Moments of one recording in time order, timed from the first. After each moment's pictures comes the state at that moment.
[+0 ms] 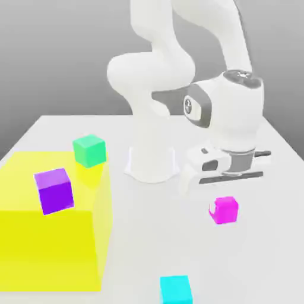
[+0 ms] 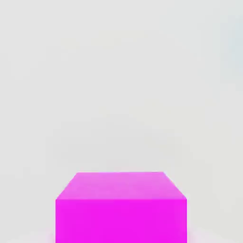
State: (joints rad) arm 0.24 -0.15 0.09 -2.78 -0.02 2.63 0.98
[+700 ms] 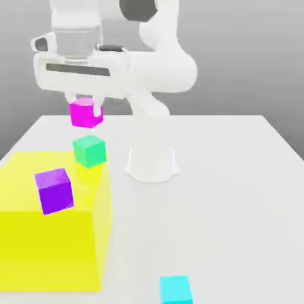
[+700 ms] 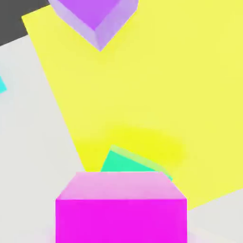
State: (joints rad) arm -0.21 -0.69 -0.23 -2.80 -0.16 2.11 0.89
